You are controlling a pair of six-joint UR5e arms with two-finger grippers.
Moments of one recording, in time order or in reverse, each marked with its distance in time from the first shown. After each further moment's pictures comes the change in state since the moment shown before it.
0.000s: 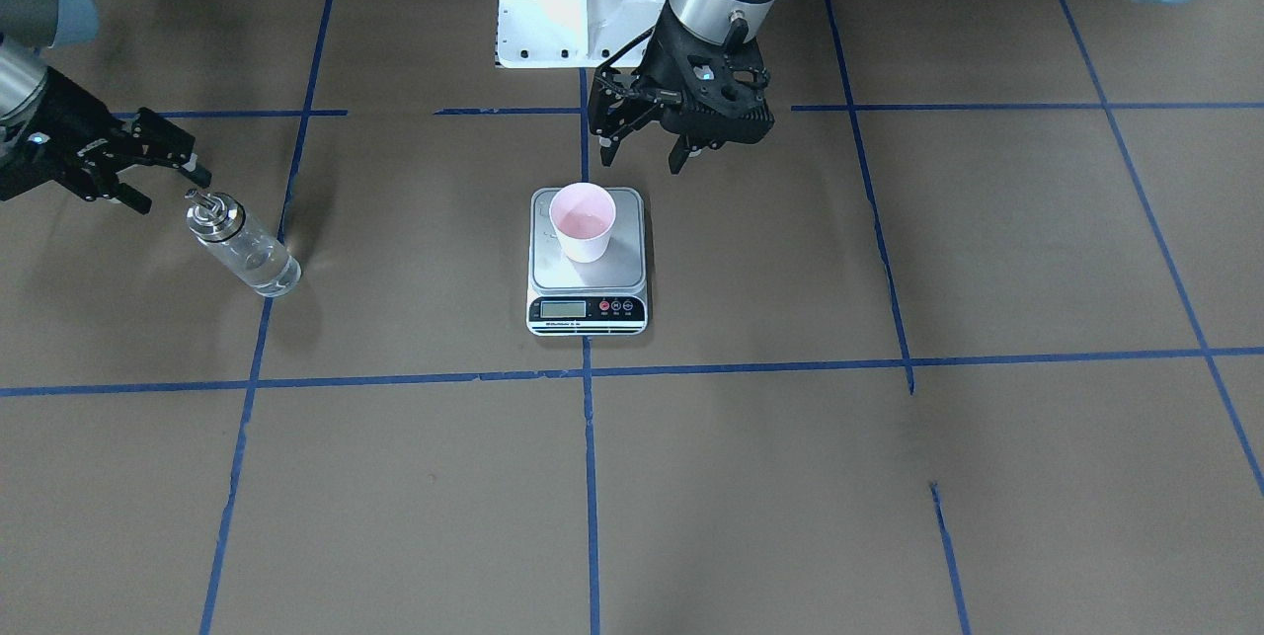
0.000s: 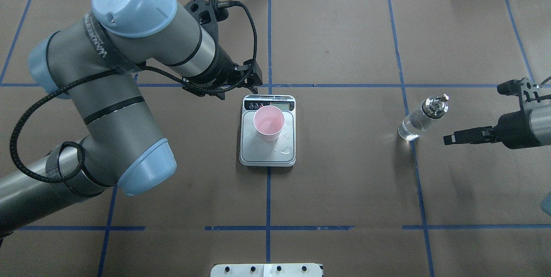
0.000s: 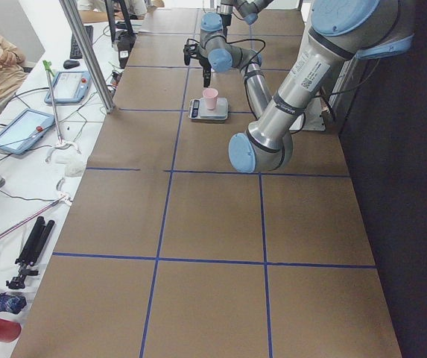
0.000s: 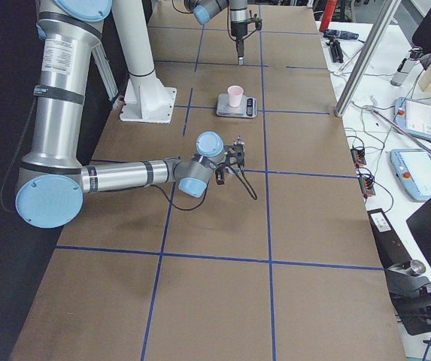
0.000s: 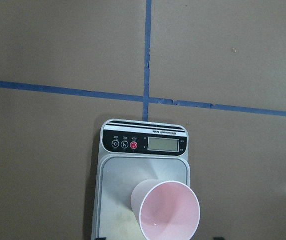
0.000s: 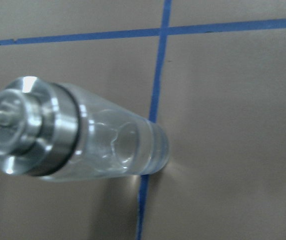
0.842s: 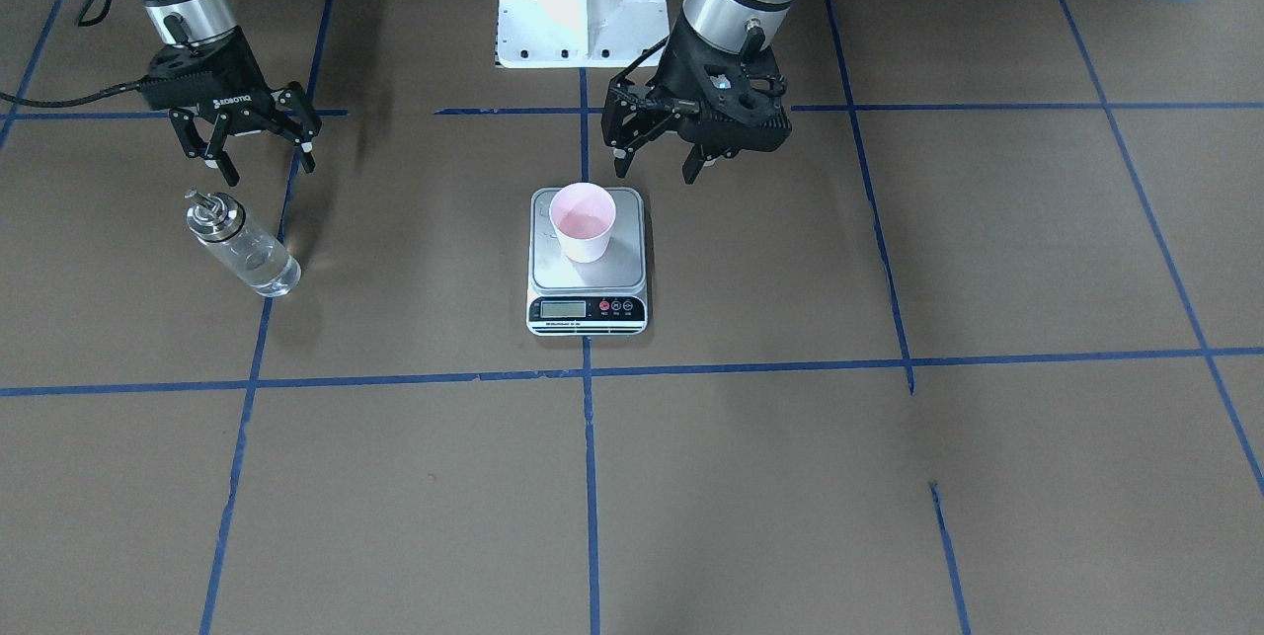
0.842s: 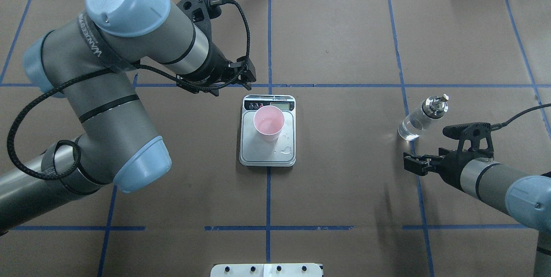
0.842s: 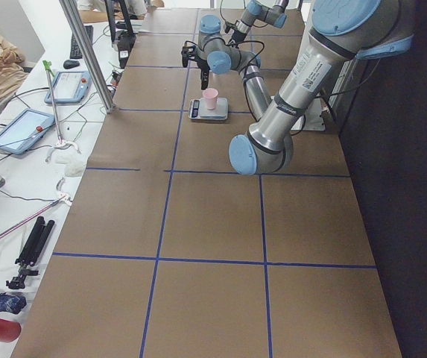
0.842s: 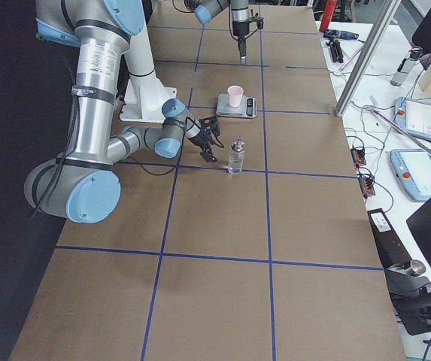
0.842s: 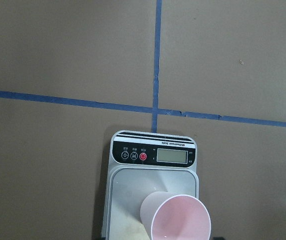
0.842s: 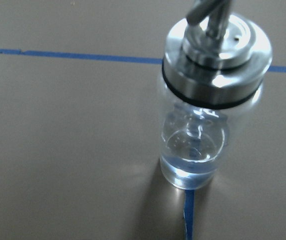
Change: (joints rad) left arm -0.009 0.023 0.000 -0.008 0.023 0.000; right arm -0.480 -0.047 0.260 -0.341 -0.864 0.133
